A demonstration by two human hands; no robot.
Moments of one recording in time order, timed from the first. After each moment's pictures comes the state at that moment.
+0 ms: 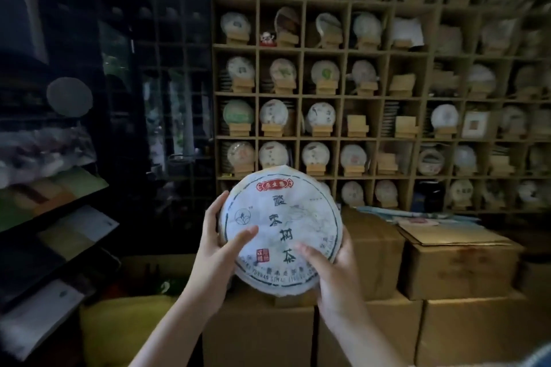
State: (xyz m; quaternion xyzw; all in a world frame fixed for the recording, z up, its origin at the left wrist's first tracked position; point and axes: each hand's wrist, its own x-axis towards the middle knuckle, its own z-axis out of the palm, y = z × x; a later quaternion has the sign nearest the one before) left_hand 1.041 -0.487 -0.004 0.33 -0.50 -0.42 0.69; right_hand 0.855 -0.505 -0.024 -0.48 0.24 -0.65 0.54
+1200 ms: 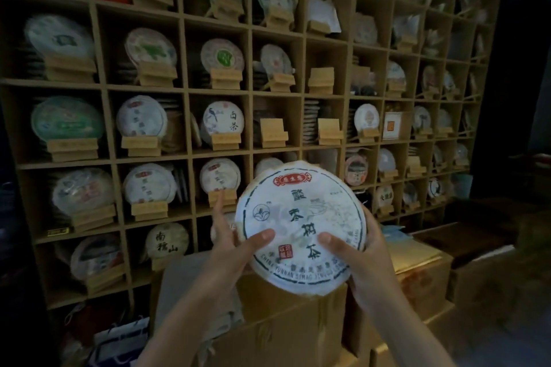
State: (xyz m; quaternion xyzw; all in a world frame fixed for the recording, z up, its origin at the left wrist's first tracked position) left_hand 0.837 -0.980 0.022 0.26 -0.56 -0.55 0.56; right_hand 0.625 -0.938 0.006 -0.49 0.34 -0.71 0.37
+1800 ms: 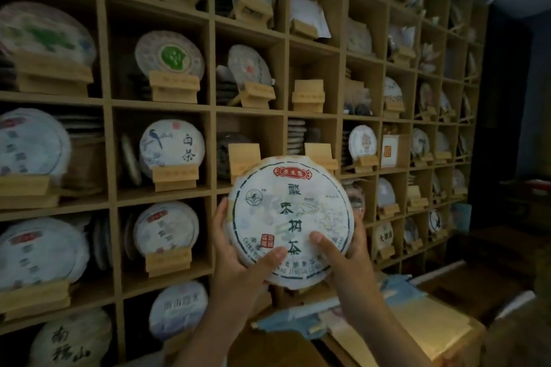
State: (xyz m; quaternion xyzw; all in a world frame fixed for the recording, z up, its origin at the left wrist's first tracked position) left_hand 0.697 -1.292 0.028 0.13 -0.56 -0.48 0.66; right_hand 0.538 -1.236 0.037 -0.48 0.37 -0.74 0.30
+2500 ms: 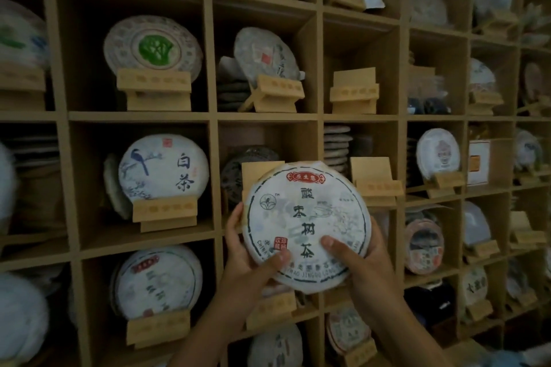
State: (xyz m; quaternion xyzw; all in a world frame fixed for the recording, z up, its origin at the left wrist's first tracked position) left_hand 0.643 -1.525 0.052 0.20 -0.60 -0.47 0.61; right_hand 0.453 -1.501 0.055 -0.50 0.27 -0.73 0.39
